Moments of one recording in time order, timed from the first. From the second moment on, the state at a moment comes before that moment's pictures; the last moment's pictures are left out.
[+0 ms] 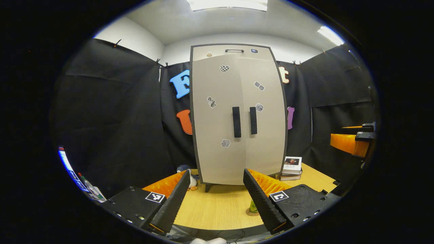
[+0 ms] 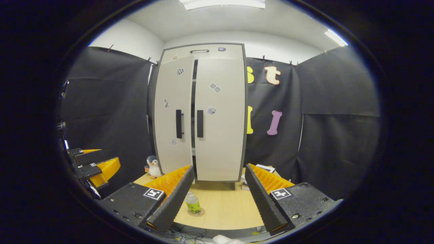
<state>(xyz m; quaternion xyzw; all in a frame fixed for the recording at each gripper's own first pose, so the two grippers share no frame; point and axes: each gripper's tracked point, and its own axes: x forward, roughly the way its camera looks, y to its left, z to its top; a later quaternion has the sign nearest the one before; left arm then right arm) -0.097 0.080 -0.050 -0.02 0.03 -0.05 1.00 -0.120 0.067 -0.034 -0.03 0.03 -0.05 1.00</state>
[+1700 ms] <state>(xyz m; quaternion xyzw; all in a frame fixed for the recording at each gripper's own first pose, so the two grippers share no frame) -0.121 0.130 -0.043 -0.01 0.02 -0.02 1.00 -0.117 0.098 -0.020 -0.05 0.01 -0.04 1.00</state>
